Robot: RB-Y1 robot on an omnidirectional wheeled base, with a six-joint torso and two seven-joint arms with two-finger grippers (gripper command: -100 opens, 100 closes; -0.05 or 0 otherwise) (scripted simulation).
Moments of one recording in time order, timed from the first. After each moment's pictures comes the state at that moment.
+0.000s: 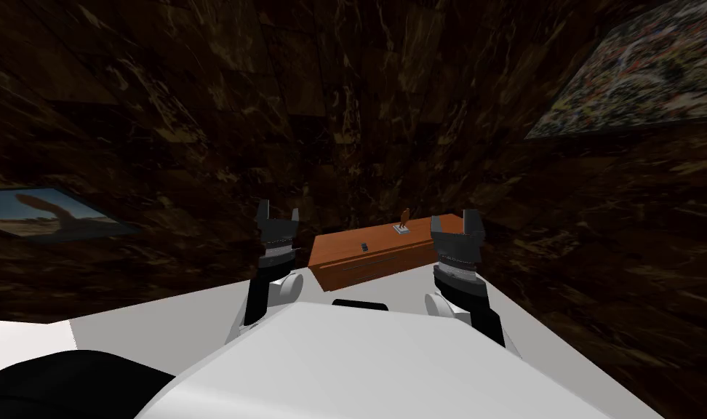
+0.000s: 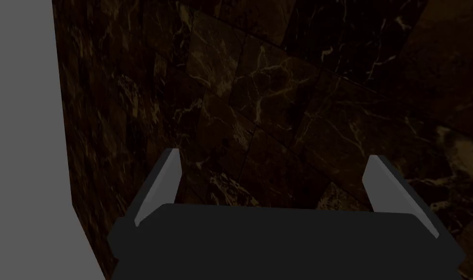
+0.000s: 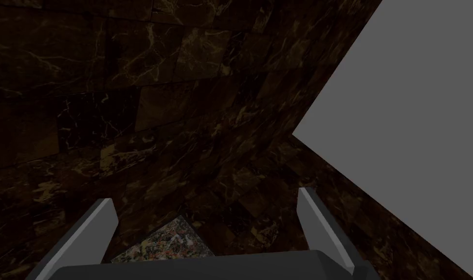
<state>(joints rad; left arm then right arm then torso) 0.46 -0.02 0.06 -2.37 0.07 -0.43 0.17 0.54 0.01 0.03 -2.34 0.03 -0.59 0.03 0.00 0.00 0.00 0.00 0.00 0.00</state>
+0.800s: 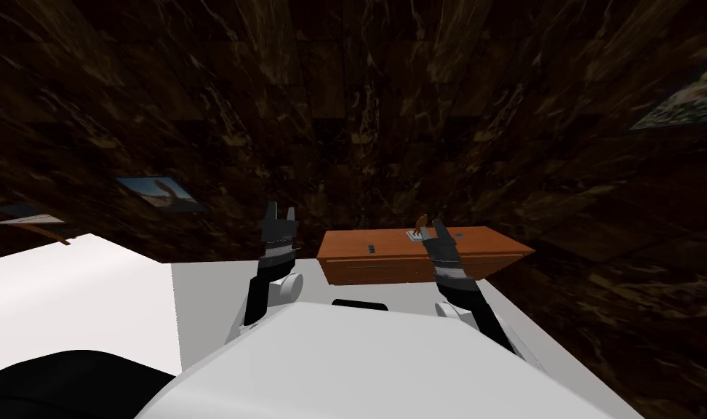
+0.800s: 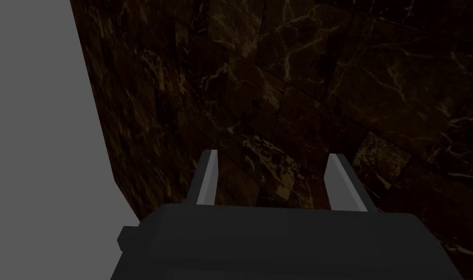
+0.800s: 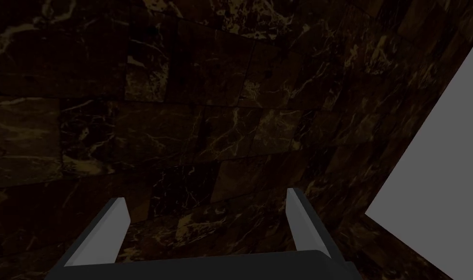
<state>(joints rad) 0.46 -0.02 0.06 -2.37 0.07 -0.43 0.17 0.55 -0.20 0.01 -2.24 0.00 -0.45 0.02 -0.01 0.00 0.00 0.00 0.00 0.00</state>
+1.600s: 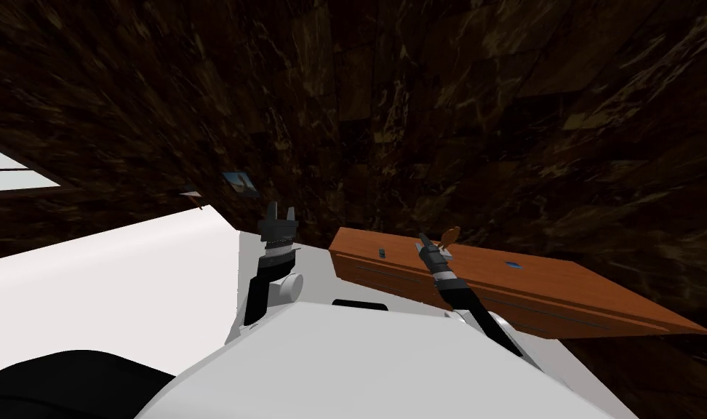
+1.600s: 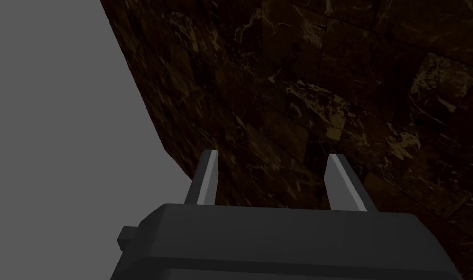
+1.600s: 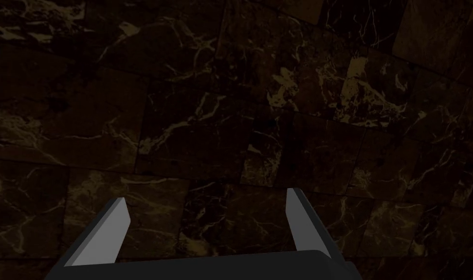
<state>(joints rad) 0.46 -0.02 0.06 -2.37 0.07 -0.43 0.17 0.55 -0.39 0.02 -2.08 -0.07 -0.24 0.00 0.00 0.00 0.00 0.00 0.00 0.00</state>
